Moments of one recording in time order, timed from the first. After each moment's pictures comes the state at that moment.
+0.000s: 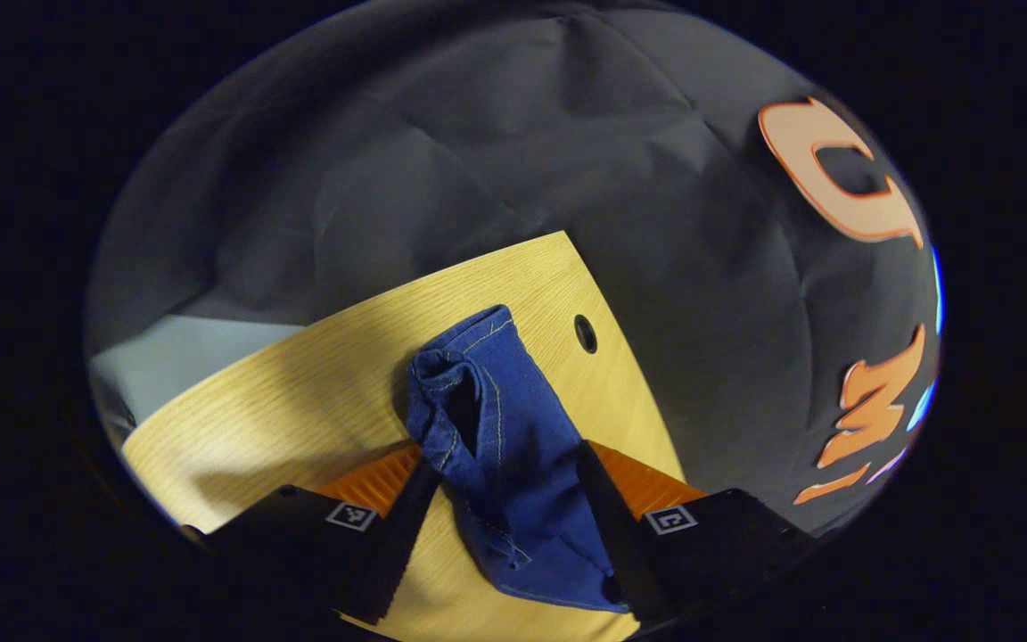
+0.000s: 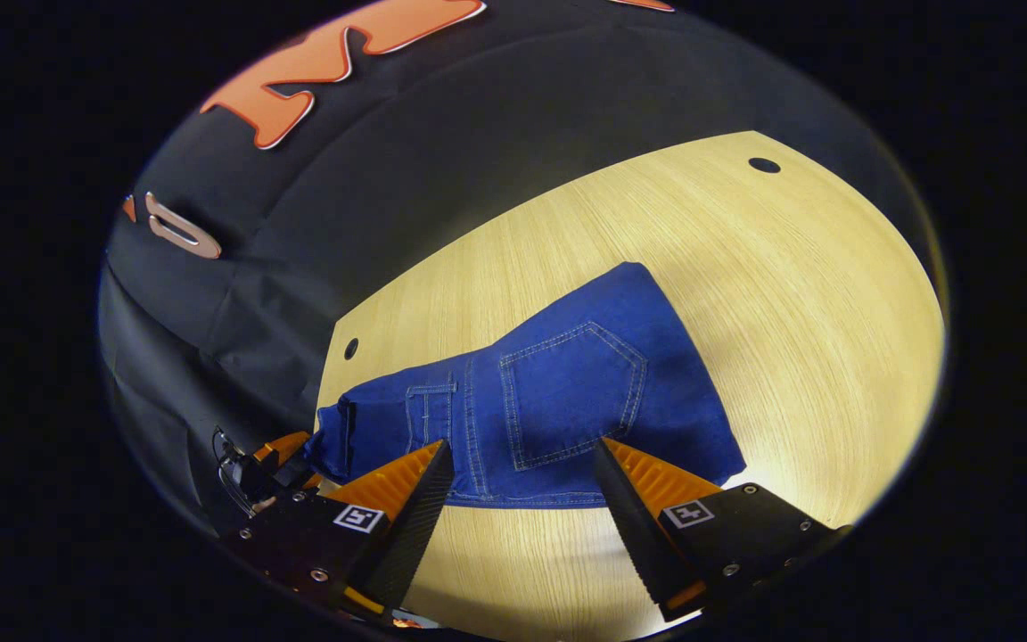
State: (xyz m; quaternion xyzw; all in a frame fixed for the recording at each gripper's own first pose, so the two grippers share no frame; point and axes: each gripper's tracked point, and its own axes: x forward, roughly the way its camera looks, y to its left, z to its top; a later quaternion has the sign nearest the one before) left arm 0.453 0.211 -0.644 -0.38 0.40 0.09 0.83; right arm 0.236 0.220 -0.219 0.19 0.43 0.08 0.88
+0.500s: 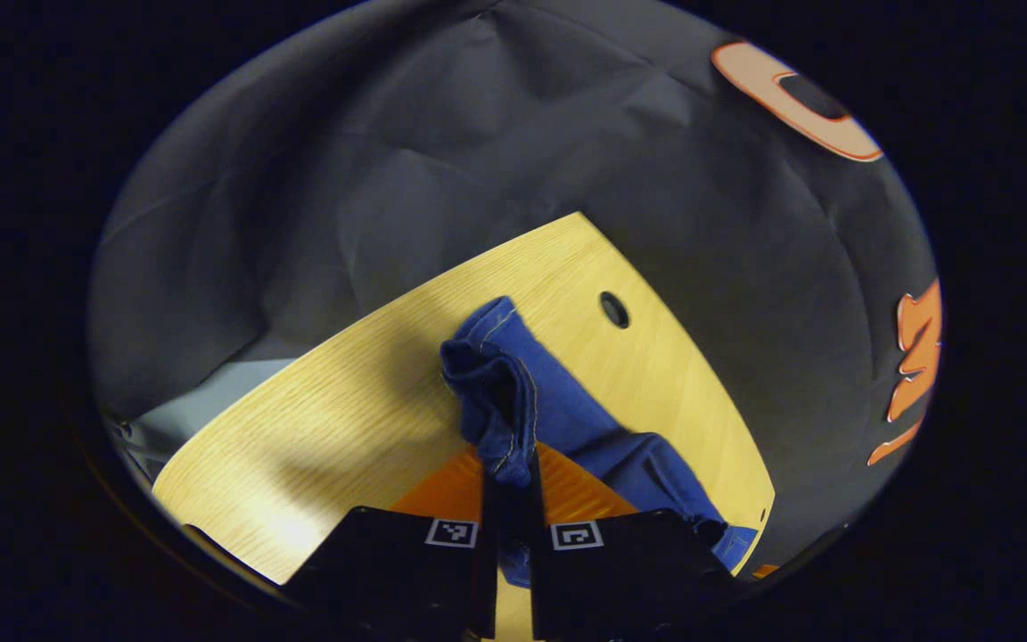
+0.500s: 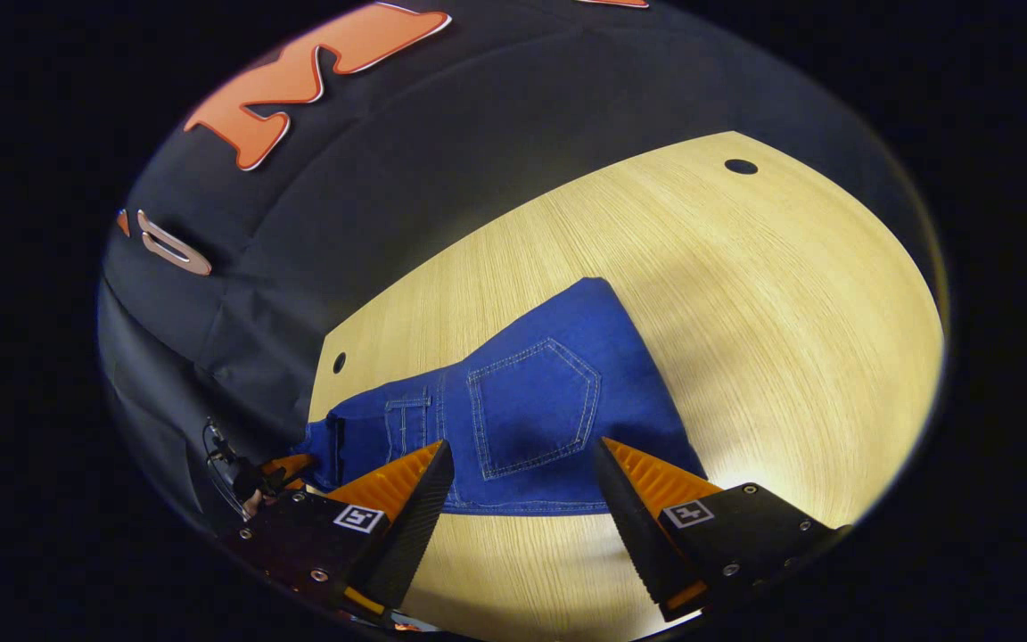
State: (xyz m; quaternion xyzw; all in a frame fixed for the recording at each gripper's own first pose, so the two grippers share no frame) left arm 0.454 0.203 -0.618 -0.28 0.43 0.14 0.84; right arm 0.247 0.194 -0.215 0.20 0.41 0.07 0.89
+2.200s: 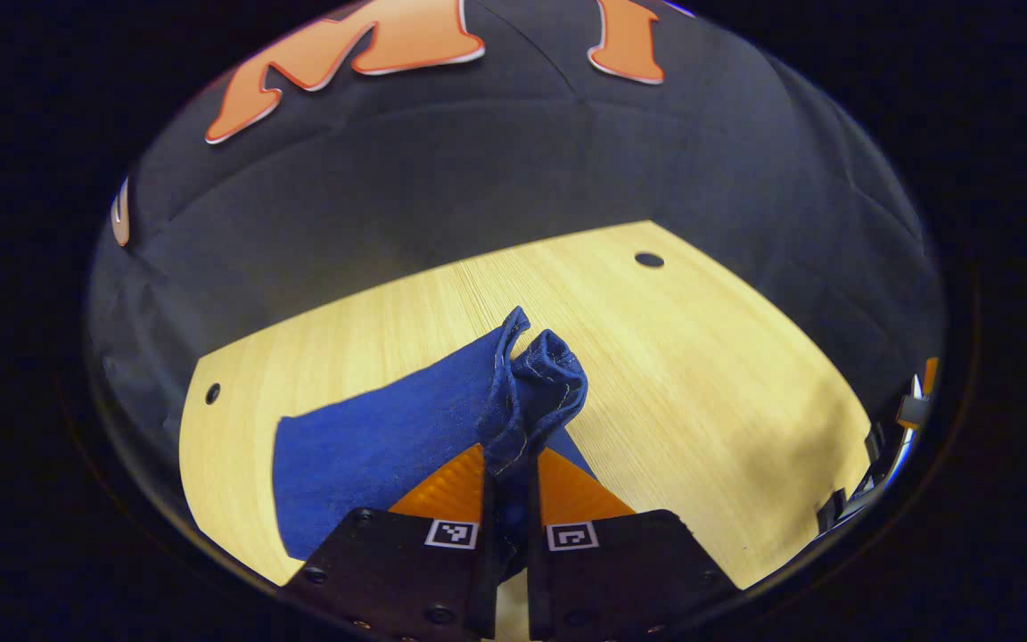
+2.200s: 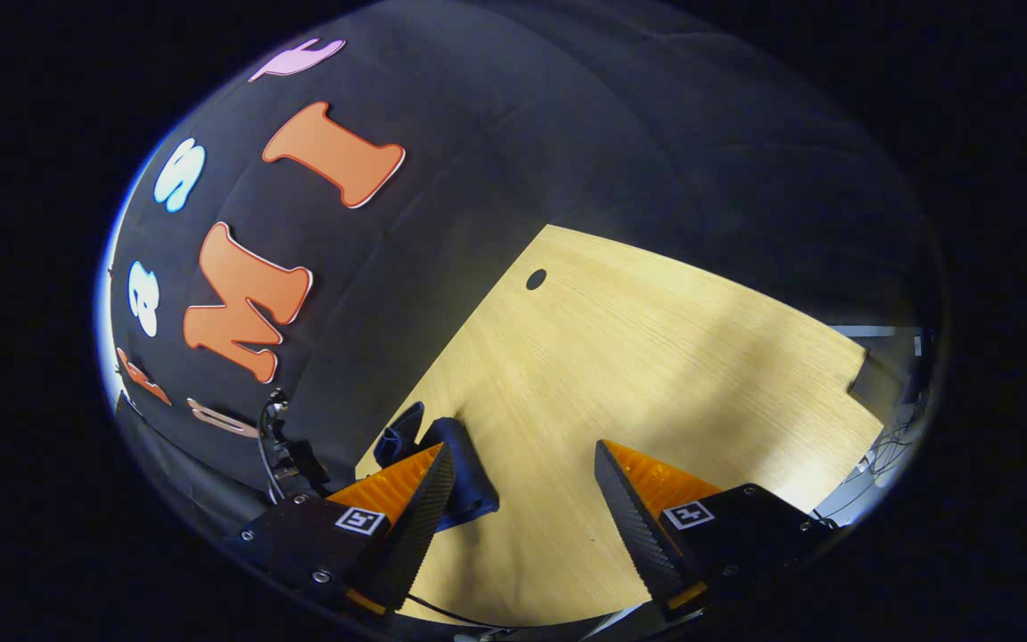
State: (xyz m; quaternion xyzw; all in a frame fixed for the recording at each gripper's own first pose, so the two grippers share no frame) left arm 0.375 -0.389 -0.637 0.18 0.47 -0.20 0.84; right arm 0.122 -0.105 -0.136 0.37 0.26 -0.04 0.89
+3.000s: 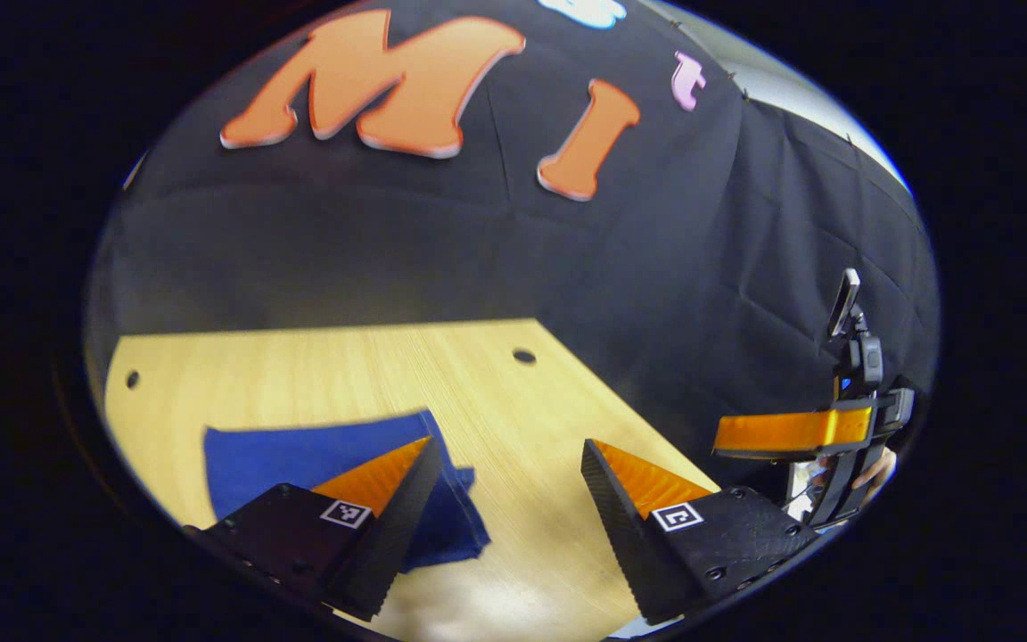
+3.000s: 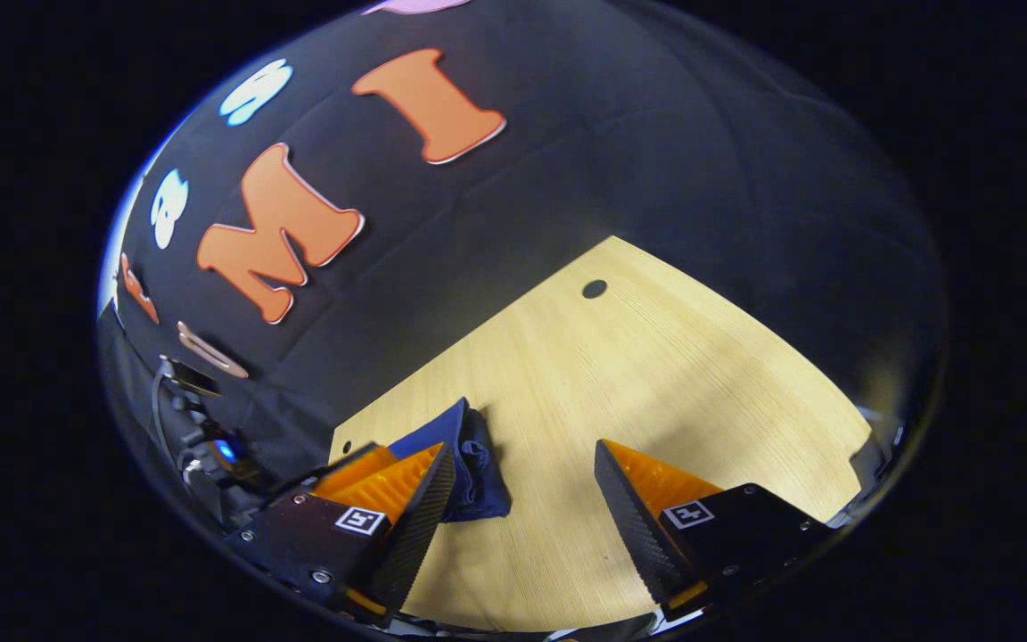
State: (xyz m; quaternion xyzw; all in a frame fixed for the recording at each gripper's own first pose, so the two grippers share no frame) left arm 0.369 -0.413 -0.454 -0.04 0.32 -0.34 0.88; right arm 0.169 -0.032 -0.077 0.23 0.27 0.01 0.94
